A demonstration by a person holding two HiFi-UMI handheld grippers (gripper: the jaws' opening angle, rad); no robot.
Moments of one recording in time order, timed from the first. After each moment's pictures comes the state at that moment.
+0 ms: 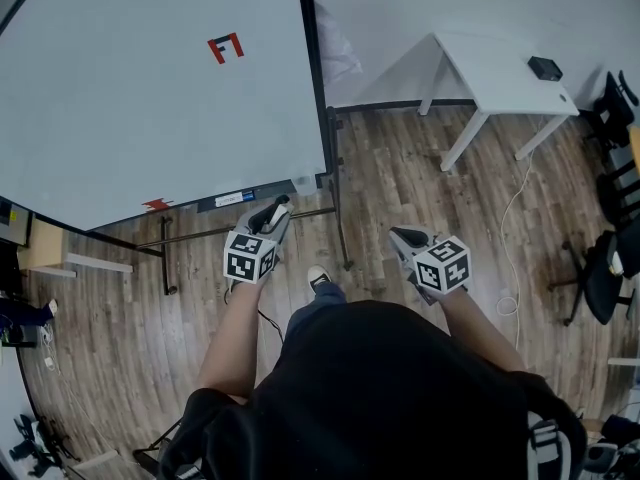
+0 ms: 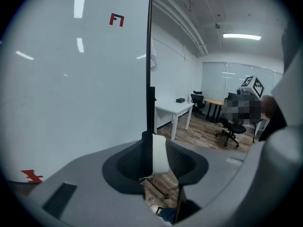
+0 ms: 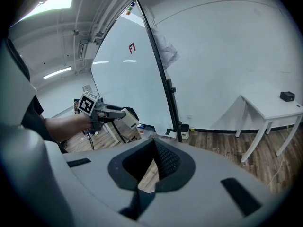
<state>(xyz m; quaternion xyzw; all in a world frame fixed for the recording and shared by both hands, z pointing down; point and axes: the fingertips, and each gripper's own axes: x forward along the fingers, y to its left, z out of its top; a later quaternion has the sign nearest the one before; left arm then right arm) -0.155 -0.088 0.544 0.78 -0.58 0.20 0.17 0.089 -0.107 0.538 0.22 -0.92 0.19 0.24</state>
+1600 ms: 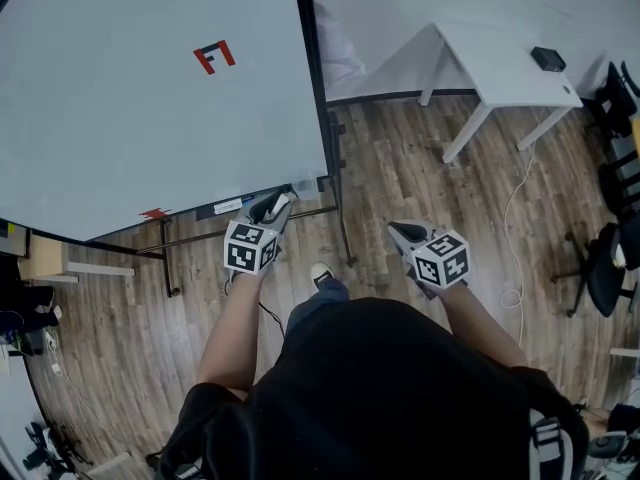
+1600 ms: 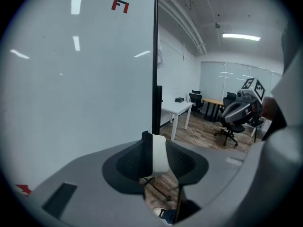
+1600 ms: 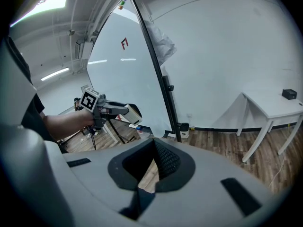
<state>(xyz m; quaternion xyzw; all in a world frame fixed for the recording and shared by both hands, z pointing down) -0.175 -0.142 0.546 0.79 -0.56 0.20 0.17 0.061 -0.143 0.549 0.22 -0.92 0.20 0.25</state>
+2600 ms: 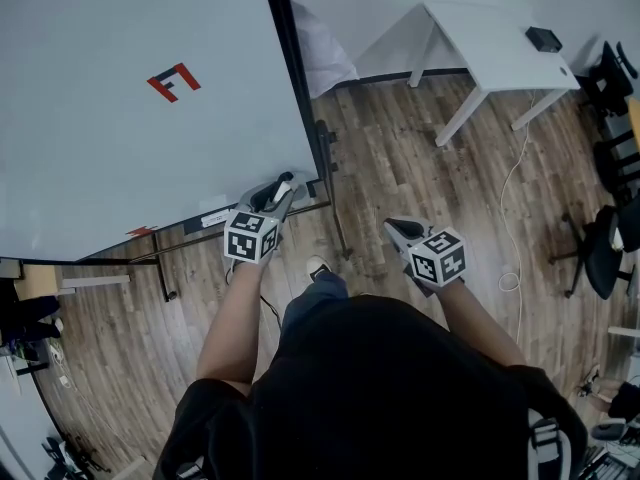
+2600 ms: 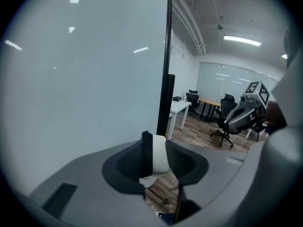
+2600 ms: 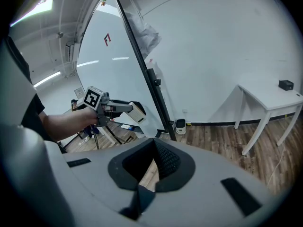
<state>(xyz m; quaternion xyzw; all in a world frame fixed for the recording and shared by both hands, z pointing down) -0.172 -0.223 0.577 0.80 -0.53 0.20 0.19 0.053 -0.189 0.578 0.24 -0.90 0.24 0.26</state>
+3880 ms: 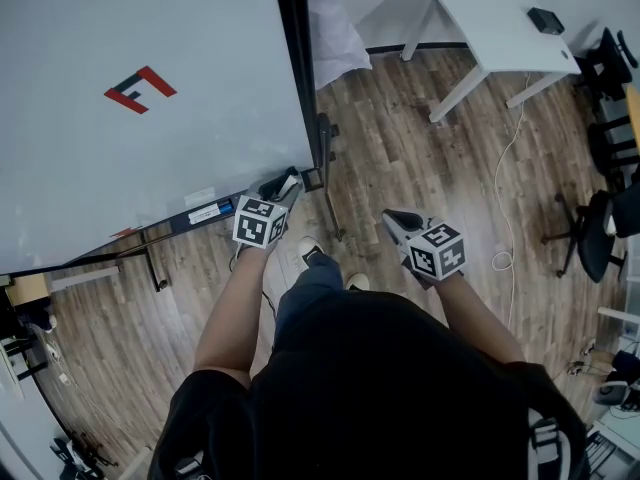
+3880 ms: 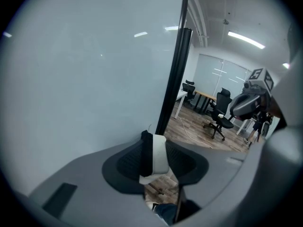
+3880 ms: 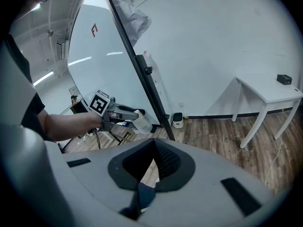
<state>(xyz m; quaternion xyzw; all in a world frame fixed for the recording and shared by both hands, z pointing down) -0.165 -0.251 0.671 0.81 -0.48 0.24 0.26 0.040 -0.210 0.614 0.25 -0.88 0.27 0.29</state>
